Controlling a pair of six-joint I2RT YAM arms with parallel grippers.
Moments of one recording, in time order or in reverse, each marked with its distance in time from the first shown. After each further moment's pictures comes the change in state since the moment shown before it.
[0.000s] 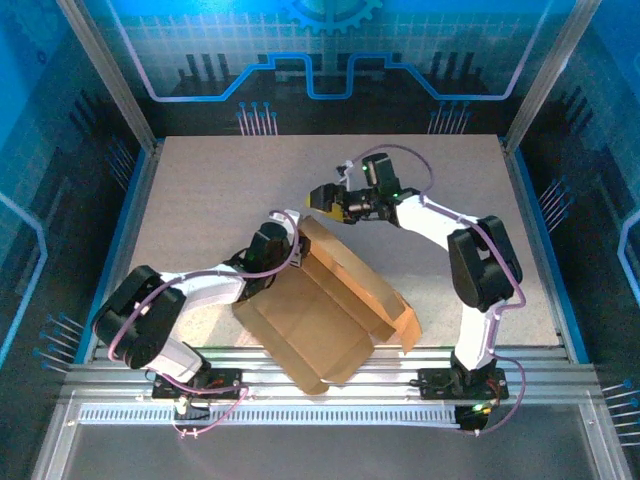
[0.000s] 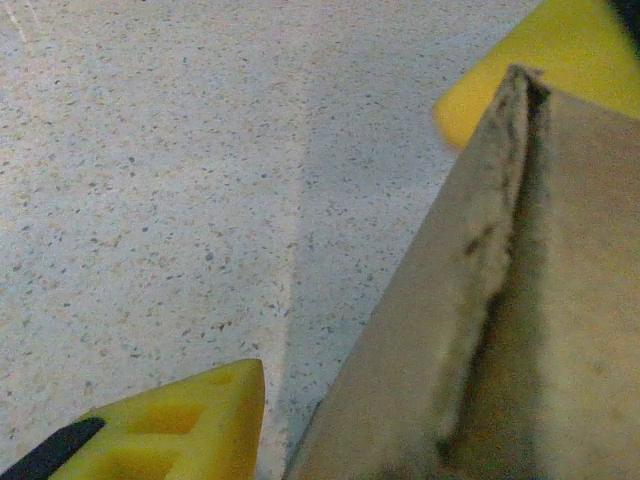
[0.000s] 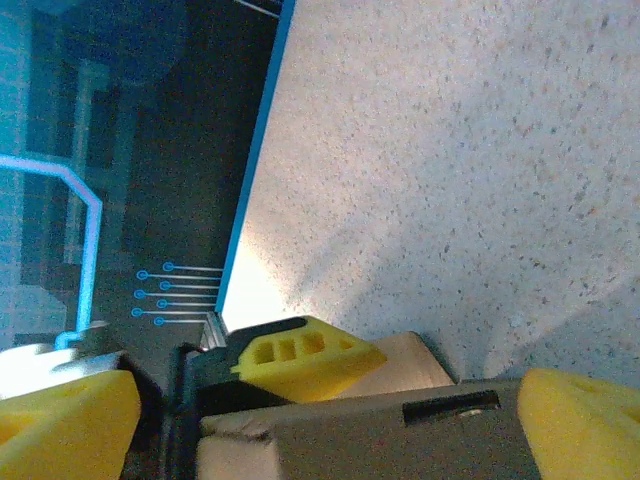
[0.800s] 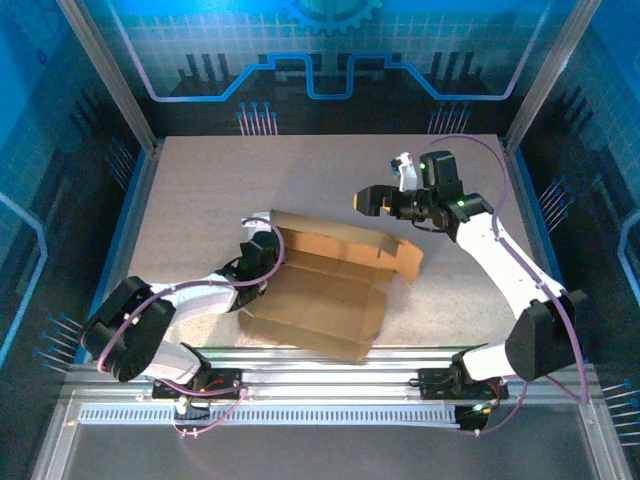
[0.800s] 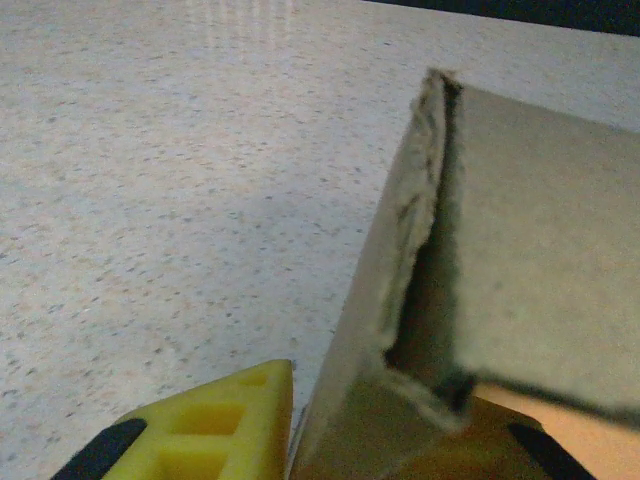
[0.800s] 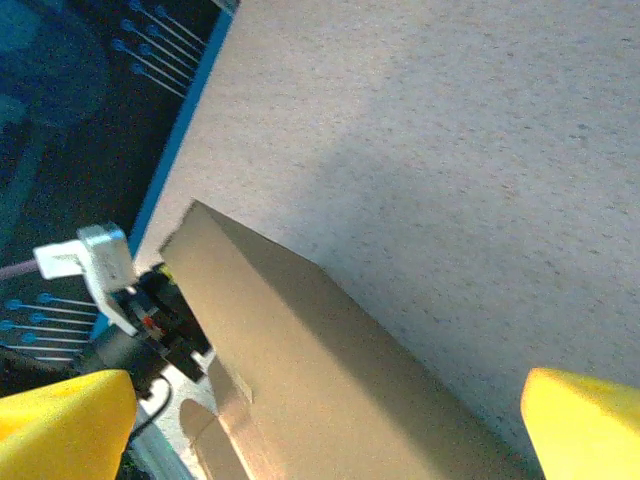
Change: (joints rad) left arm 0.000 -0.080 -0.086 -0.011 -0.379 -0.220; right arm -0.133 -0.509 -0.143 -0.430 0.295 -0.299
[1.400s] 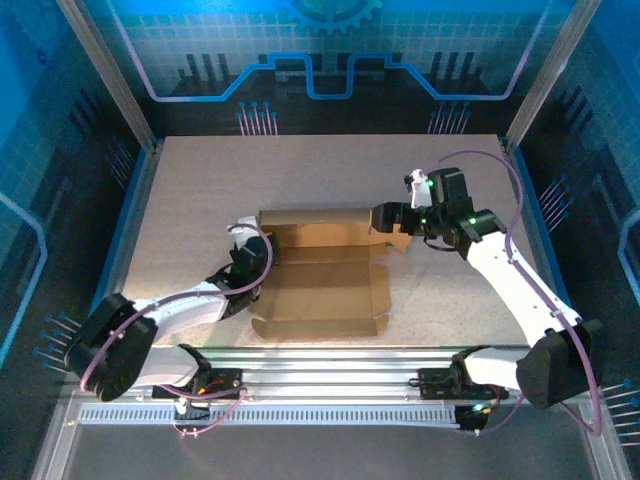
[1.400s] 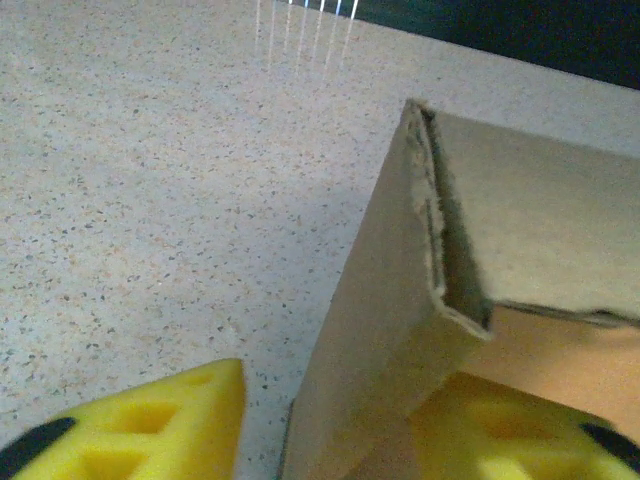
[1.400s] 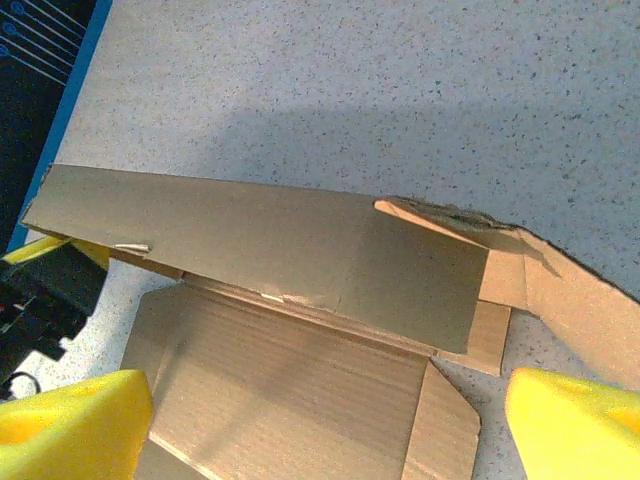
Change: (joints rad) left arm -0.014 -0.140 -0.055 -0.079 -0.071 -0.102; right arm 0.000 -0.135 -0.114 -0.092 0.185 -0.028
